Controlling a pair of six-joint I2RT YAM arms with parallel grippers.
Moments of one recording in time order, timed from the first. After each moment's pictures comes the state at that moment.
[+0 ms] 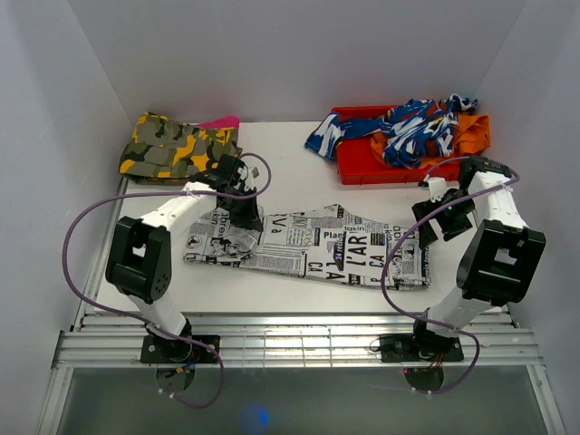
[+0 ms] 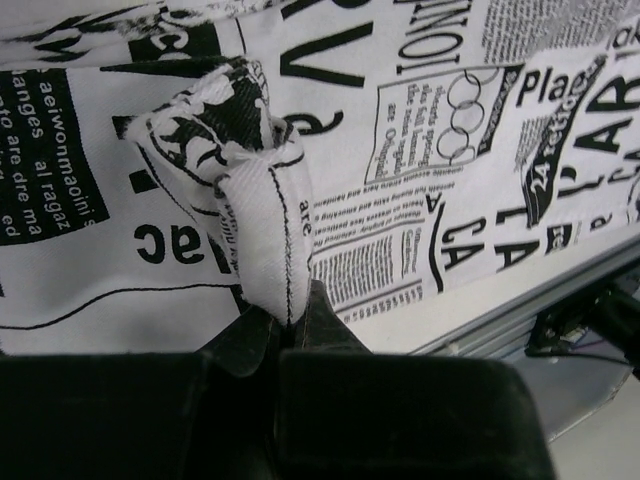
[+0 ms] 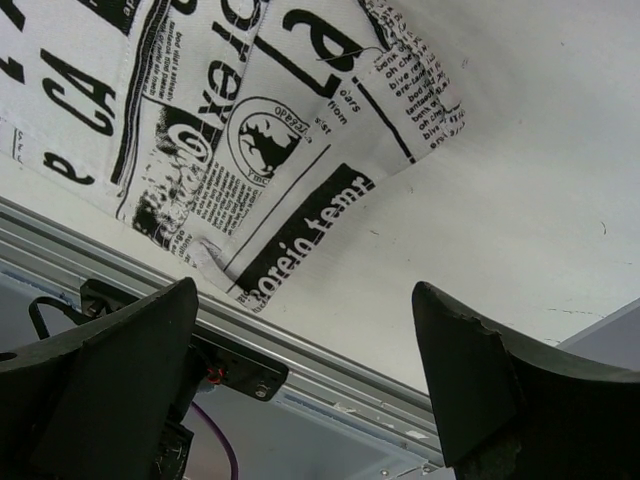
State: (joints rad) left arm -0.36 1.67 1.23 -0.69 0.37 -0.35; right arm -0.26 1.64 1.30 -1.22 -0.28 -0.70
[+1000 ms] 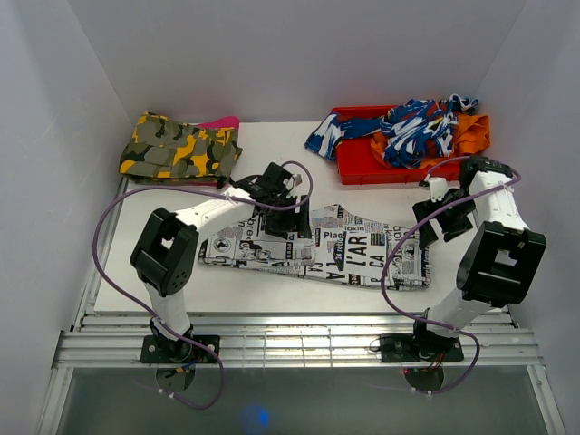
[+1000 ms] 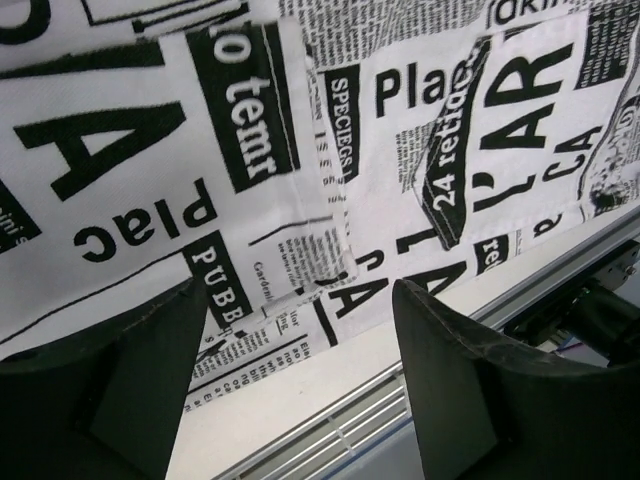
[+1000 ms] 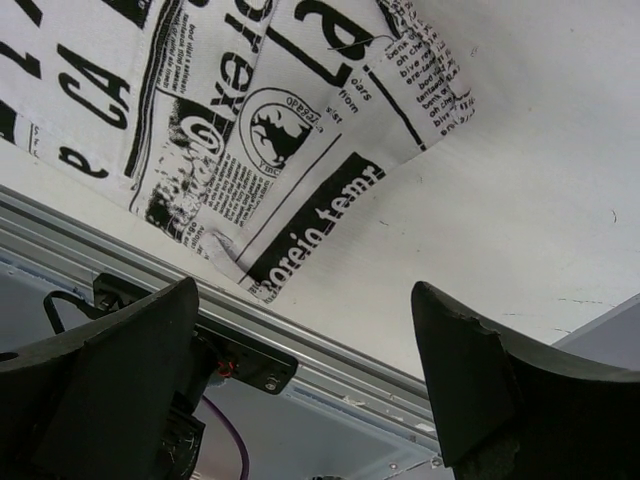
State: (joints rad) left arm -0.64 1.82 1.32 -0.54 0.30 -0.52; right arm -0.25 1.63 1.30 -1.24 -0.28 -0.69
